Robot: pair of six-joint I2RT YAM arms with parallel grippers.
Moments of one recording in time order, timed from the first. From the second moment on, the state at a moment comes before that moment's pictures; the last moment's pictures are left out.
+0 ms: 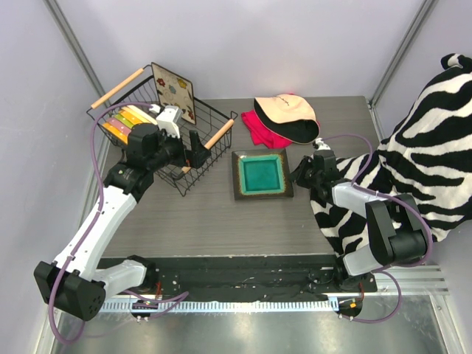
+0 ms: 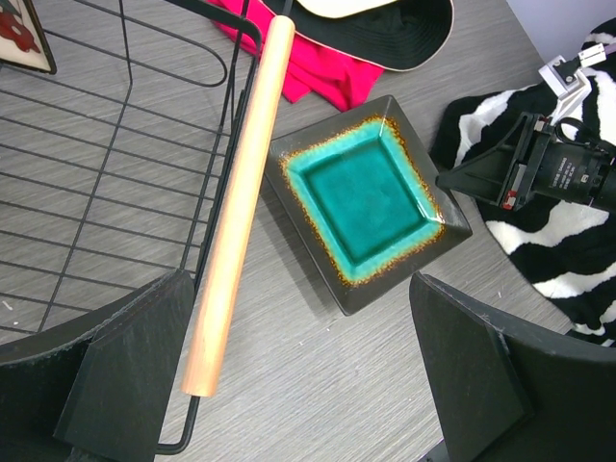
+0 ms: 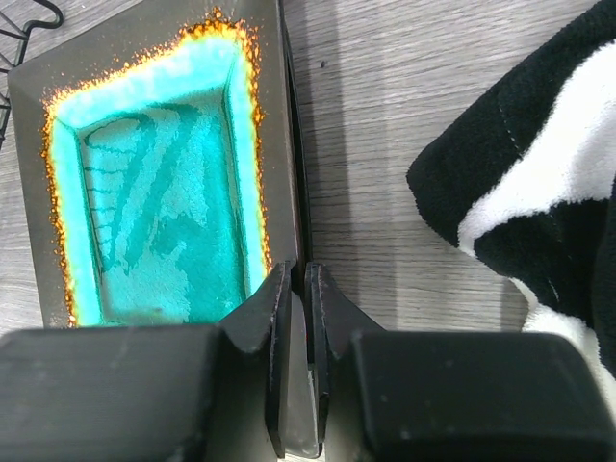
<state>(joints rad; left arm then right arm) -0.34 1.12 1.11 -0.37 0.25 -0.24 0.22 1.48 0.65 0.19 -0.13 0.53</state>
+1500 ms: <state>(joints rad) -0.12 1.80 1.77 -0.29 -0.07 -0.60 0.21 1.10 0.80 0.19 -0.11 0.52</state>
